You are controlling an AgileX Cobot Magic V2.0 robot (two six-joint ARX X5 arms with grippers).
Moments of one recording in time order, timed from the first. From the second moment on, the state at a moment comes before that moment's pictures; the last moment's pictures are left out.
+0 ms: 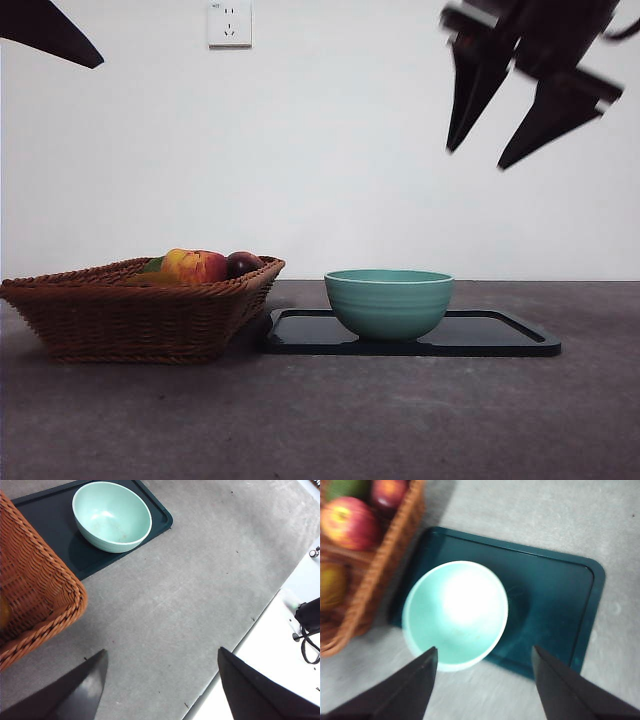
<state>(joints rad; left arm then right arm) -0.45 0.95 1.00 -0.82 0.50 0.01 0.34 1.45 1.24 -0.66 -0.21 0.19</state>
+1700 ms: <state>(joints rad) -0.45 0.95 1.00 -0.82 0.50 0.01 0.36 1.46 1.25 -0.61 -0.21 0.16</state>
